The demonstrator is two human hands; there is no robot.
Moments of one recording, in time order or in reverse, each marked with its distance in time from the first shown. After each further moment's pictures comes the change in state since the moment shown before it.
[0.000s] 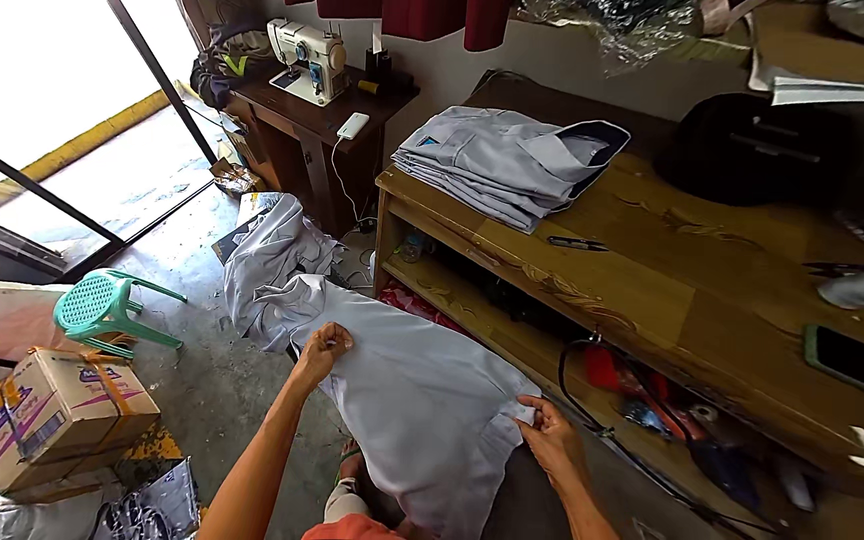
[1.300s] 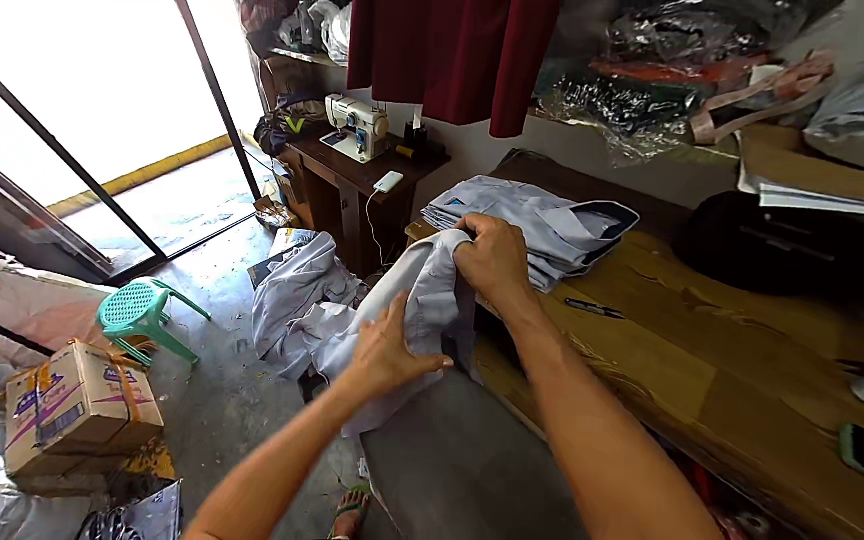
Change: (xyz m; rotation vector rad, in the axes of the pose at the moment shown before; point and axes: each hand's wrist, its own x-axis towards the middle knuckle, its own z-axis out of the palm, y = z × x) left_hand 0.004 0.182 0.048 0.587 0.125 0.082; right_hand 0.053 -0.401 -0.004 -0.238 0.076 -0.830
